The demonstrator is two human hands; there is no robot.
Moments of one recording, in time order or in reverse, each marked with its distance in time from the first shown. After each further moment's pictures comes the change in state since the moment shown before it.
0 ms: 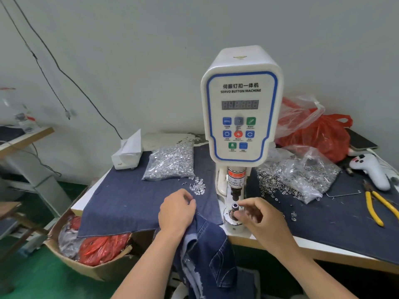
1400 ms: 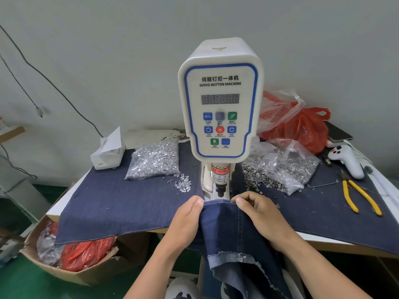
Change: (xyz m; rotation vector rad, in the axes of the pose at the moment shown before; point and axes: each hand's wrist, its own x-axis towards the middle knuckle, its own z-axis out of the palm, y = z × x) left_hand -0.046 0.020 0.020 -0.553 -0.404 0.209; right_hand 0.007 0.009 -0.020 0.300 -0.068 0.213
